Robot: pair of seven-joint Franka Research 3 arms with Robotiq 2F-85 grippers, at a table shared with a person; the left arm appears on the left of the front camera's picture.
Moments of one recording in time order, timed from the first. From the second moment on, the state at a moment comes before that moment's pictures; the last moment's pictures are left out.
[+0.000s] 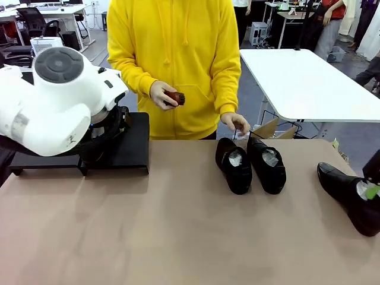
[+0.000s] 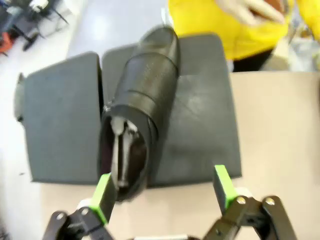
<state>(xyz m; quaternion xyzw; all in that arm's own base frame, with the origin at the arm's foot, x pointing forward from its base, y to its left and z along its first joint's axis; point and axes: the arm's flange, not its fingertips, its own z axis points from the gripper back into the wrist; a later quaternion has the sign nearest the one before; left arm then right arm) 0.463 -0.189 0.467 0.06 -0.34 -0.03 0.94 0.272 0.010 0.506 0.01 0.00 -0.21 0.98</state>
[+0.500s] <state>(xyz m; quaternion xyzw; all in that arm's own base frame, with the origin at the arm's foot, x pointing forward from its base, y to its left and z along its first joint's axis) 0.410 -0.181 0.504 0.02 -0.30 -0.08 0.95 0.271 0.010 0.504 0.01 0.01 -0.20 0.98</state>
